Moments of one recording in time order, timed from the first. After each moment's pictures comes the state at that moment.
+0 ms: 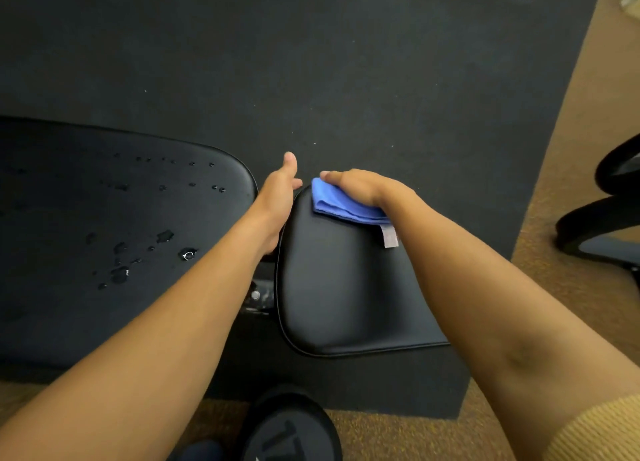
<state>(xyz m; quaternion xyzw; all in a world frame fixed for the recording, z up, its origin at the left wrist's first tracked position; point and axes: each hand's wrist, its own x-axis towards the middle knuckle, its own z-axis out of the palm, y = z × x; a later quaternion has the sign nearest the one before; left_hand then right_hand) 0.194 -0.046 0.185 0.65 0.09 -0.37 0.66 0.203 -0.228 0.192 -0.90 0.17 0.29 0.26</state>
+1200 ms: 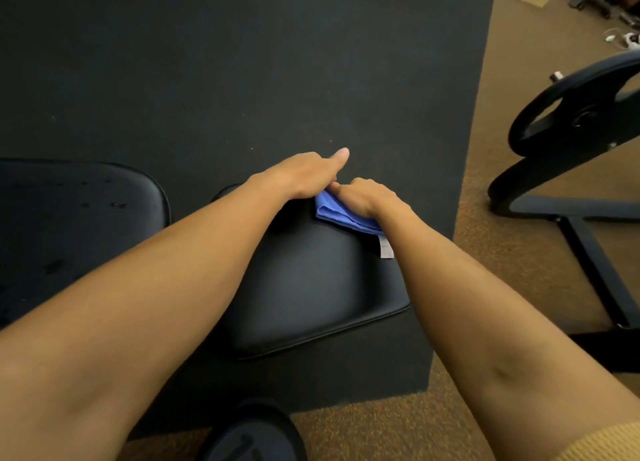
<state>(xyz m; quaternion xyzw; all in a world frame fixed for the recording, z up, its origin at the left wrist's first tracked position) 0.202 -0.191 0.207 0.84 -0.27 -0.35 0.31 0.117 -0.325 0.197 -0.90 0.32 0.23 0.18</state>
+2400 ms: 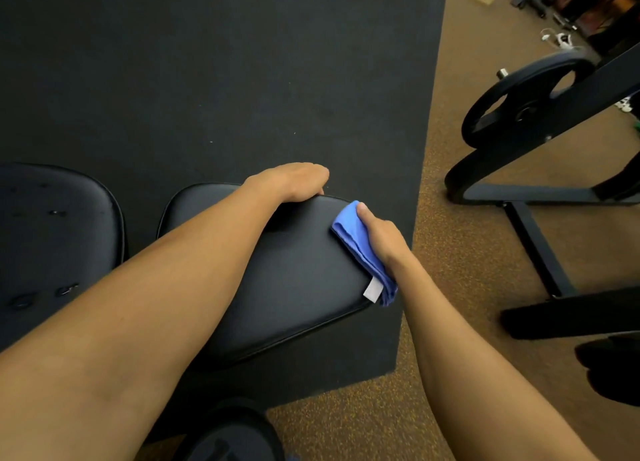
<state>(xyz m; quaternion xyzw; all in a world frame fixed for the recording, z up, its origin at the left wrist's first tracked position) 0.189 -0.228 0.202 0.82 -0.31 -0.42 0.25 0.010 -0.337 0.194 -0.74 0.51 0.05 0.44</state>
